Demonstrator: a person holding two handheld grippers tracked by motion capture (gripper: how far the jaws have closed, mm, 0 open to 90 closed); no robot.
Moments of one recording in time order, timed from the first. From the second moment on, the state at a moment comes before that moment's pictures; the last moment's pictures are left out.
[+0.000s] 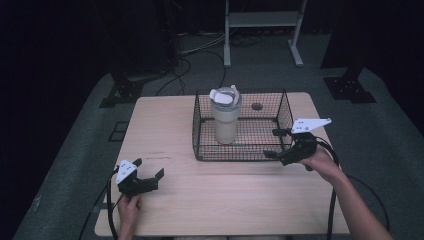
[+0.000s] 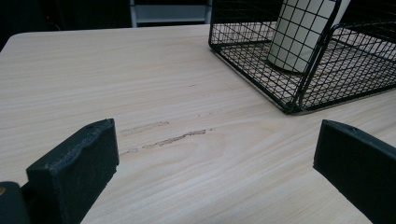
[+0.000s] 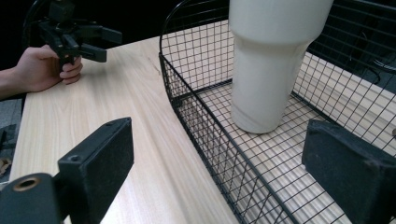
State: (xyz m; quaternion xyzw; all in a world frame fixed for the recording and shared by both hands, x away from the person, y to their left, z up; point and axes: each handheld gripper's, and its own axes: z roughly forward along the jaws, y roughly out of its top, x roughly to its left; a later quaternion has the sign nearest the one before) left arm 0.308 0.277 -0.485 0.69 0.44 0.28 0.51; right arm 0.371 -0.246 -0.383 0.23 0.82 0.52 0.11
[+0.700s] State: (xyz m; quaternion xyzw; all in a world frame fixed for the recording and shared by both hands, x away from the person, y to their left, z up) left arm 0.307 0.277 -0.485 0.69 0.44 0.28 0.51; right arm 0.342 -0.266 -0.406 0.24 0.80 0.55 0.08
